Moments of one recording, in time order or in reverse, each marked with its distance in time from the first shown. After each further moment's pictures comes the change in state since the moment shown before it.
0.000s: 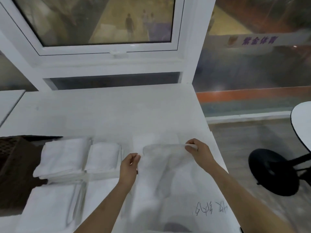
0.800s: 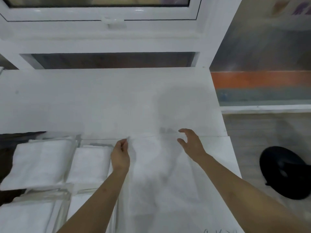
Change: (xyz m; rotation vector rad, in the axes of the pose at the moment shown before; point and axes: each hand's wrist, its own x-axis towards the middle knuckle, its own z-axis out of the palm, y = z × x) left_hand 0.168 -0.036 0.021 0.360 0.308 -0.020; right_hand 0.186 0.075 0.080 -0.259 -0.137 -0.118
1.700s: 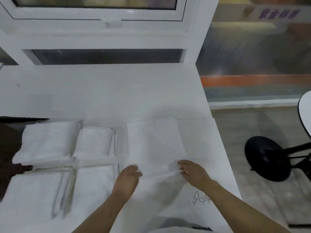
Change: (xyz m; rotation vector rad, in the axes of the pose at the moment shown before) left_hand -0.144 -0.141 -0.037 0.663 -0.477 0.792; right_hand -0.216 0.060 0.038 -0.445 -0.246 -0.128
